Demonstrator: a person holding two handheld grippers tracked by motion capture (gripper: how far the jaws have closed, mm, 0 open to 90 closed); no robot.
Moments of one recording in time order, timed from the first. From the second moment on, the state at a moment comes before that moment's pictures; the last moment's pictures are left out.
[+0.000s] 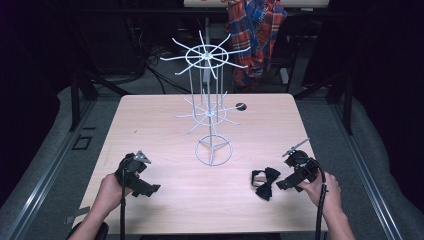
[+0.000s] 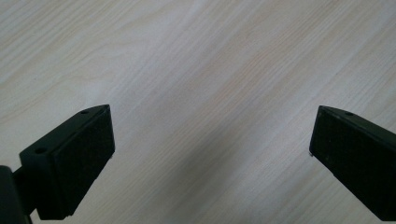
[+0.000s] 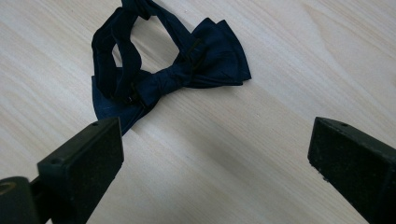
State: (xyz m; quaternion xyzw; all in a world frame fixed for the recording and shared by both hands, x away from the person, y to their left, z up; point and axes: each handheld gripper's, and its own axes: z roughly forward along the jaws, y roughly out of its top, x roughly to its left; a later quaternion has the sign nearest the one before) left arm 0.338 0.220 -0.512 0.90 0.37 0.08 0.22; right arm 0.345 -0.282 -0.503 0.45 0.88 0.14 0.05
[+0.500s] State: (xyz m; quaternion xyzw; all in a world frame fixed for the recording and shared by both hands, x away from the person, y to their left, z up) left arm 0.336 0.219 -0.511 0.90 0.36 0.08 0.22; right arm 0.346 -0.276 -0.499 0.43 0.89 0.15 0.06
